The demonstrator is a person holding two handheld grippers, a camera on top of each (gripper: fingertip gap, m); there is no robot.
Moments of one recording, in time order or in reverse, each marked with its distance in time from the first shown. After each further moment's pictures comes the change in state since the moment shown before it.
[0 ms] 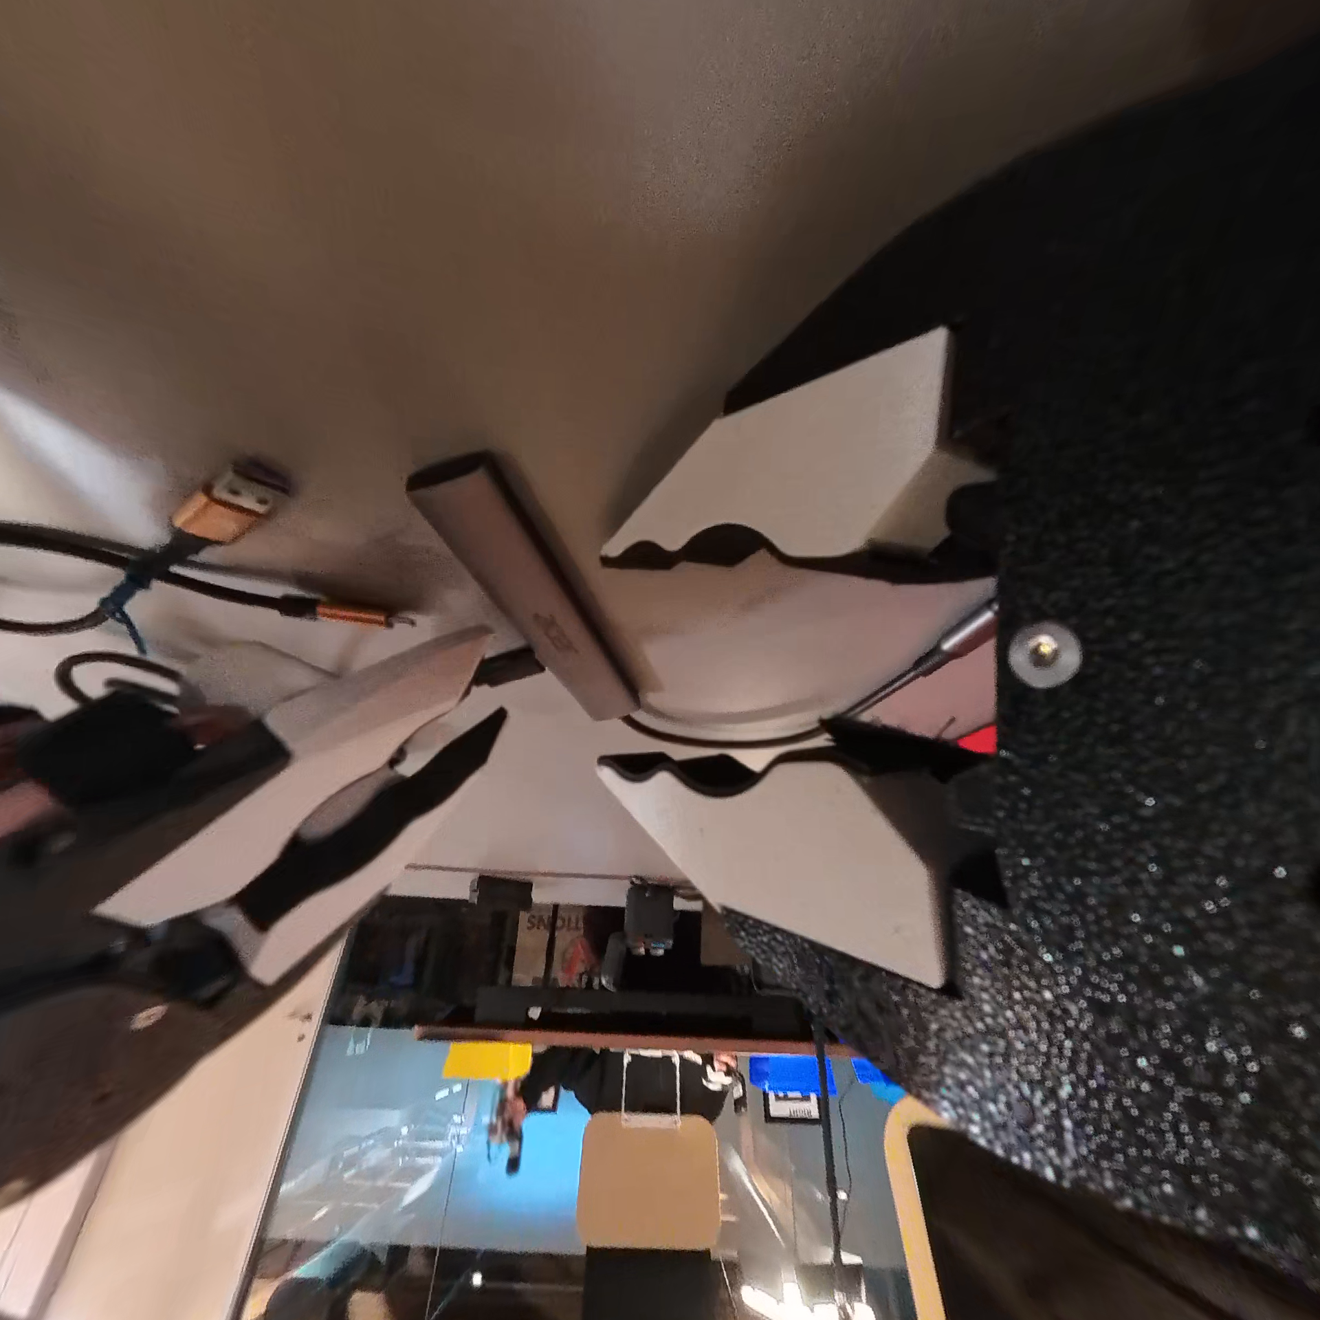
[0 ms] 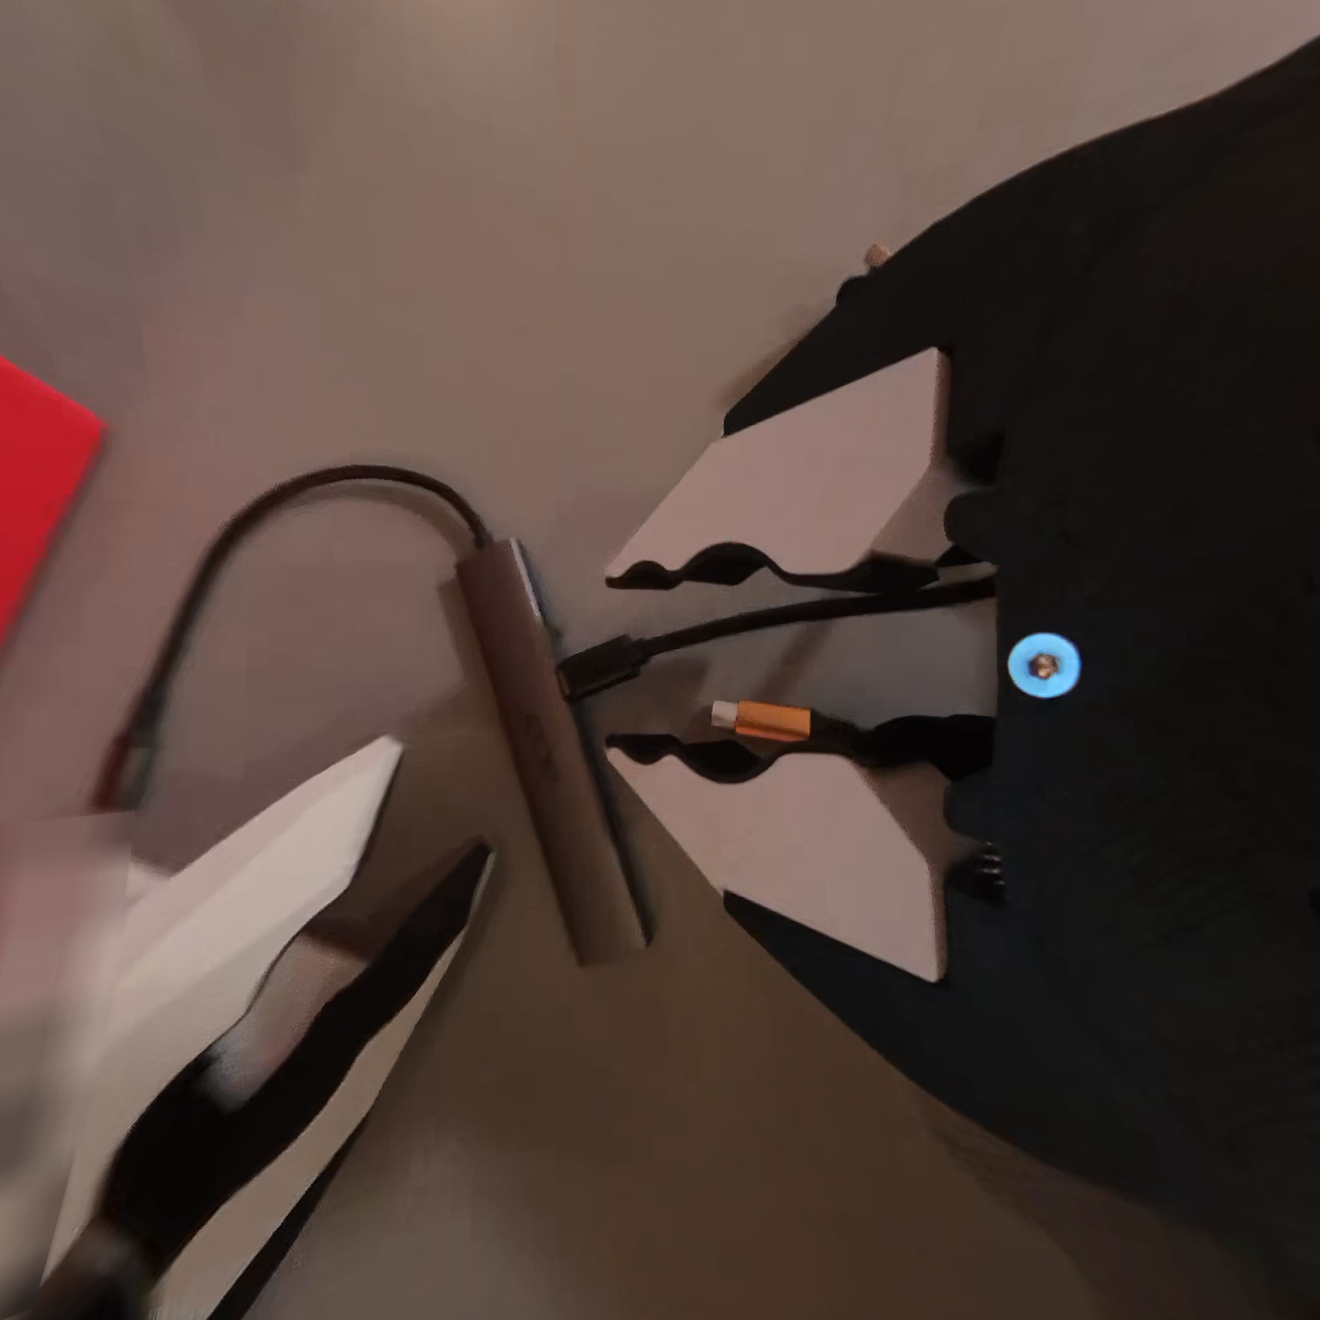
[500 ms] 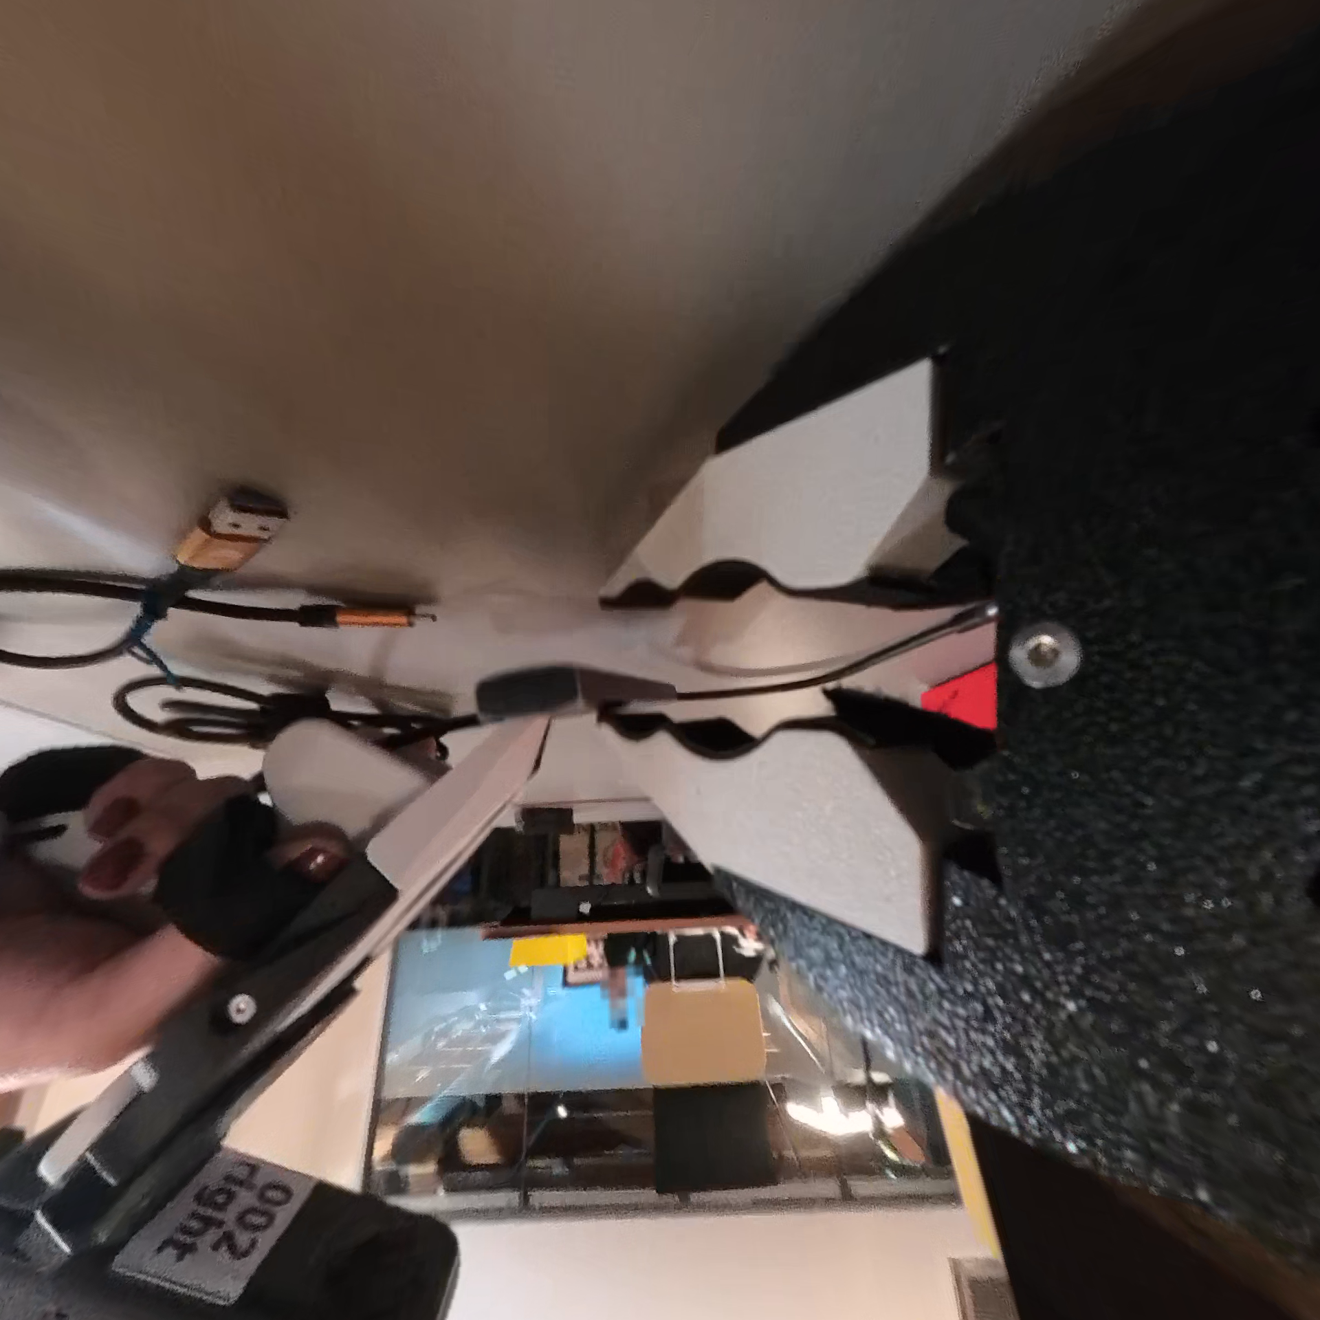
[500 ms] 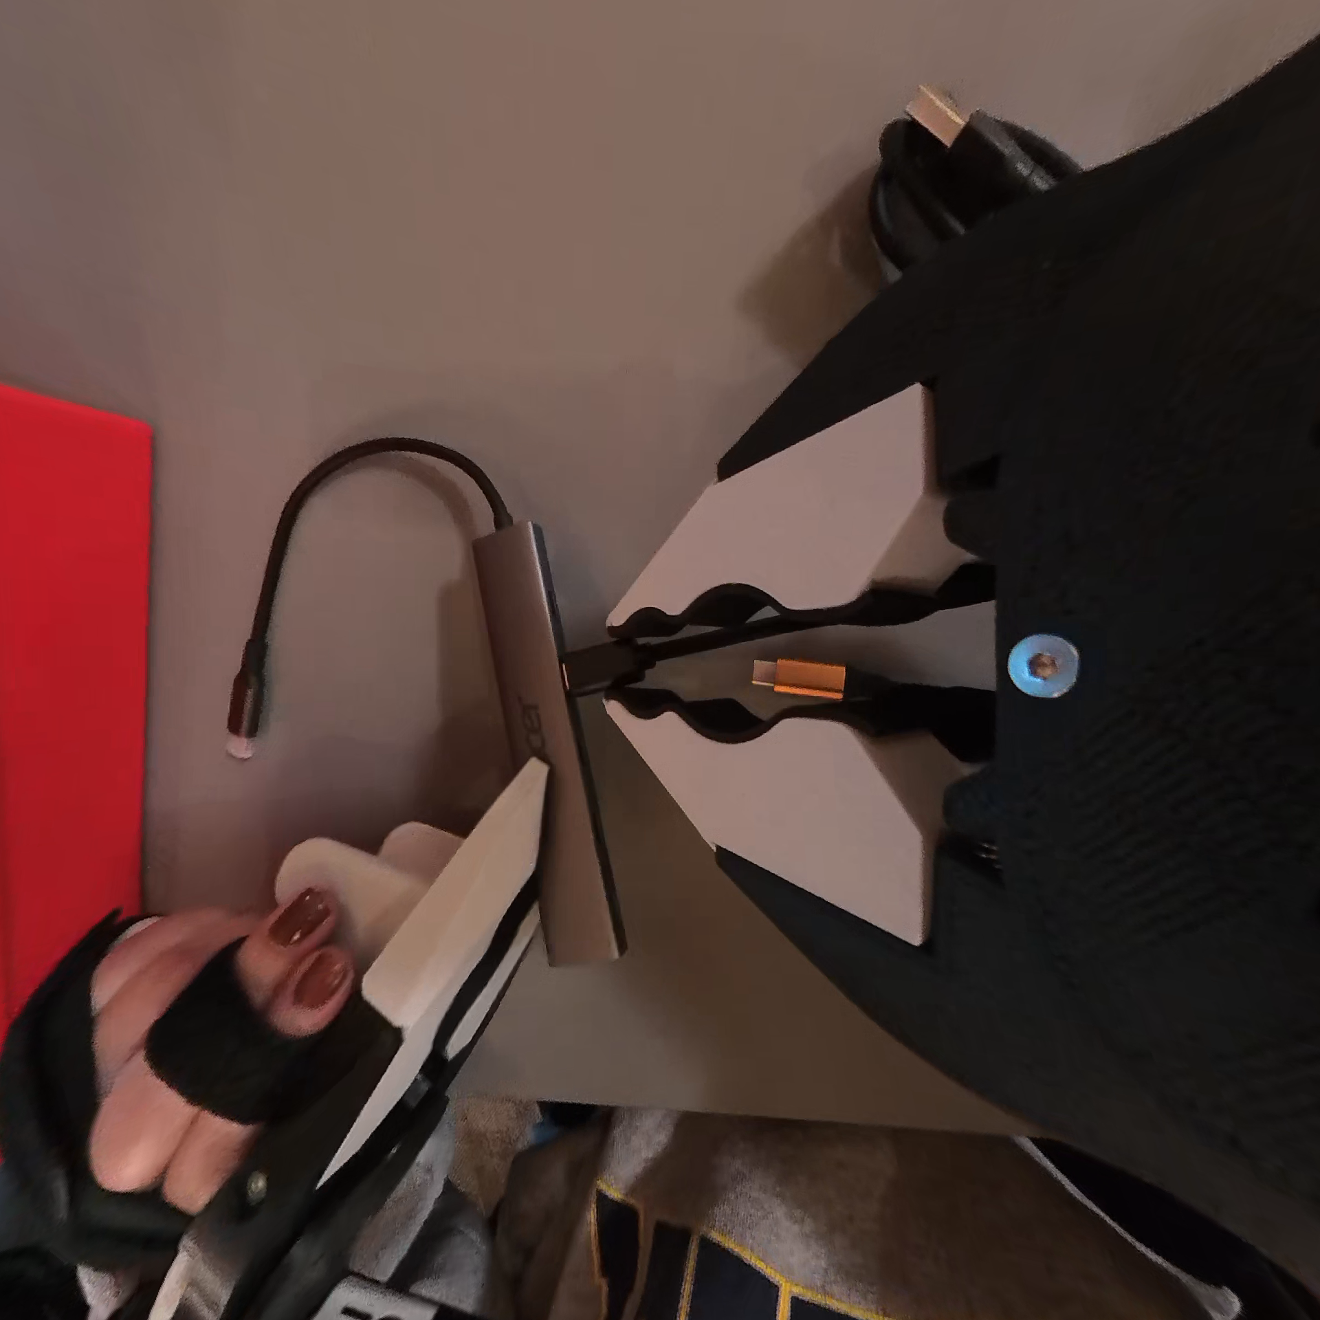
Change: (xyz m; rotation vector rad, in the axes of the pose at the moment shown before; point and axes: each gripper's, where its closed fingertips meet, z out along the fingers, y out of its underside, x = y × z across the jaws) left arm -0.004 -0.006 0.008 0.018 -0.094 0.173; right arm -0.002 -0.018 -0.007 0.129 -0.244 0.264
